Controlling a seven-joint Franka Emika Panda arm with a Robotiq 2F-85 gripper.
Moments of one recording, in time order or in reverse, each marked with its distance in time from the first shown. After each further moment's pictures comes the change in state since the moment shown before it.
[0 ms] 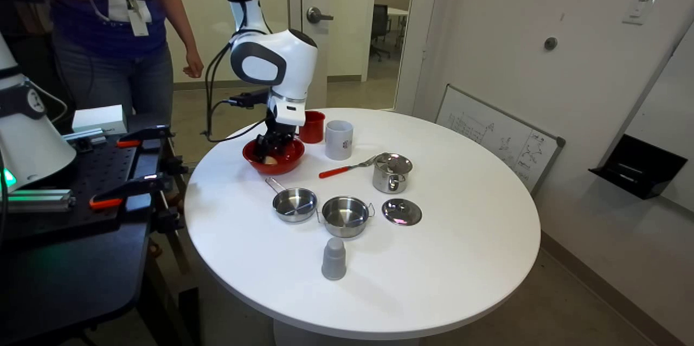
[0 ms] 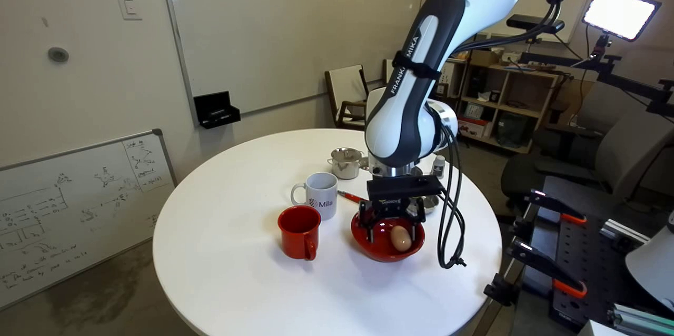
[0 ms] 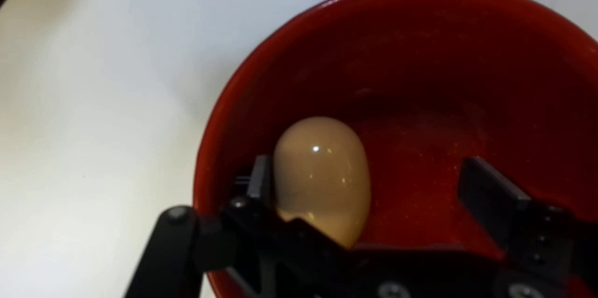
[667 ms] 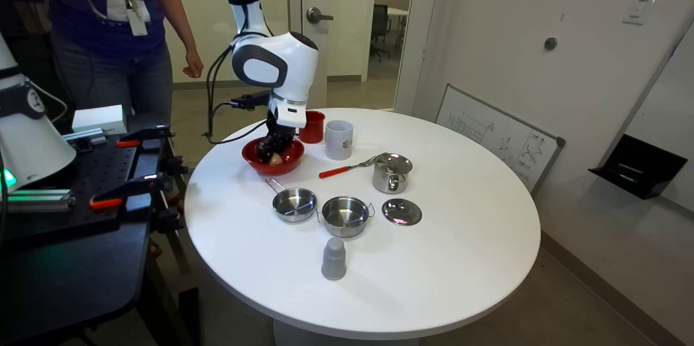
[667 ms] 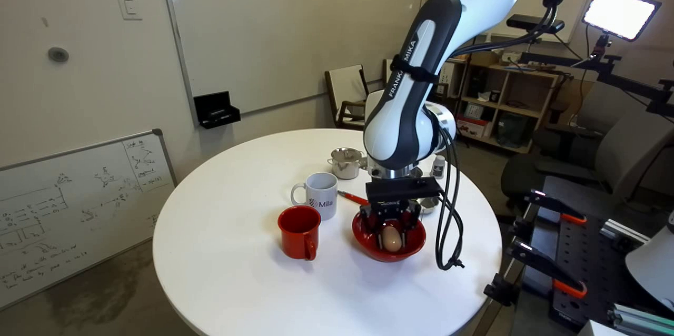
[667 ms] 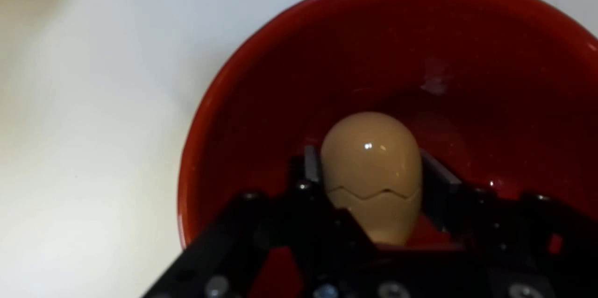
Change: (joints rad) arm 0.001 0.017 -0.001 0.015 0.000 0.000 0.000
